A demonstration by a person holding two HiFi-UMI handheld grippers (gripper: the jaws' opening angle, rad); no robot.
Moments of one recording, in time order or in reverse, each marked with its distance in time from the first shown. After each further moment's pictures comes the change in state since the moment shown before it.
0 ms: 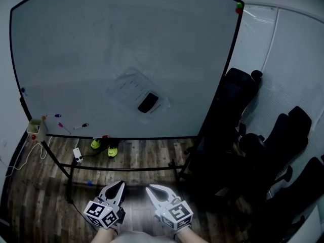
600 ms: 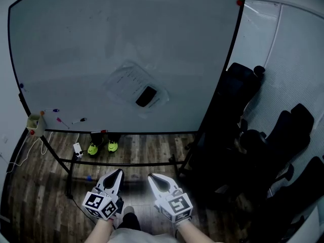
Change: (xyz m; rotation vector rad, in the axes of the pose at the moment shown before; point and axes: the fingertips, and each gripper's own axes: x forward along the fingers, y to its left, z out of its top) left arm 0.028 0.007 0.013 0.063 -0.046 0.054; right arm 0.002 -0.040 0.007 -0.044 -0.035 -0.073
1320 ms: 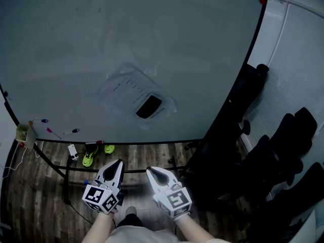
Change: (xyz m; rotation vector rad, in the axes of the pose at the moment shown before) left arm 0.117 0.085 0.026 0.011 -0.038 -0.021; right arm 0.118 -0.075 0.008 -0.019 0.009 -0.022
